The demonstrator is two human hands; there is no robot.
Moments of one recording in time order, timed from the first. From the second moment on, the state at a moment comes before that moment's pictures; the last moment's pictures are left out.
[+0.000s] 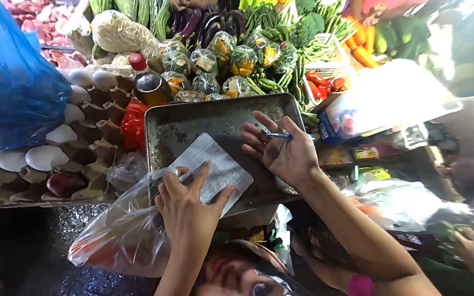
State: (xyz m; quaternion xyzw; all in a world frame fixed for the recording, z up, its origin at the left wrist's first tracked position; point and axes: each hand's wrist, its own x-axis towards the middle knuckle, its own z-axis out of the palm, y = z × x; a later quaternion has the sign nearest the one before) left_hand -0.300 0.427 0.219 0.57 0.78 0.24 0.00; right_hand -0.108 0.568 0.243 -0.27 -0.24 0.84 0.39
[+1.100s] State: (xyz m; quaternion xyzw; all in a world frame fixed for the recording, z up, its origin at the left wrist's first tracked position) left_hand -0.301 0.425 0.218 0.56 0.79 0.25 0.00; right_hand -0.108 0.564 0.243 -0.25 -0.24 0.87 0.36
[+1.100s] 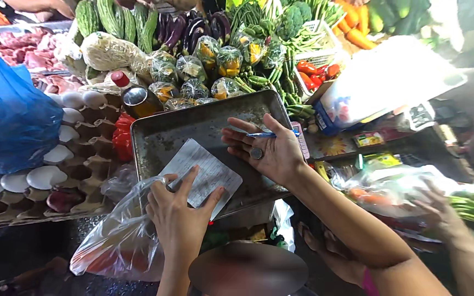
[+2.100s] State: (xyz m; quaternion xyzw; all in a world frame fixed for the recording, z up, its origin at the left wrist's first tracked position) left_hand -0.454 0.324 0.332 0.45 0.61 0.48 0.44; right_hand -0.174 0.543 0.267 -0.55 -0.76 0.34 0.07
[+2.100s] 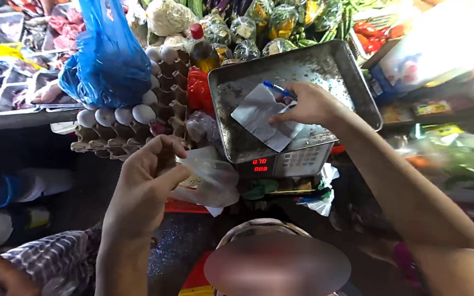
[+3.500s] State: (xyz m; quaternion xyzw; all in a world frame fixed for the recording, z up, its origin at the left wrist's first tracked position) left_hand -0.381 0.277 0.165 0.43 0.76 0.16 0.46; right_hand -0.181 0.350 0.136 -0.43 -0.89 0.15 -0.08
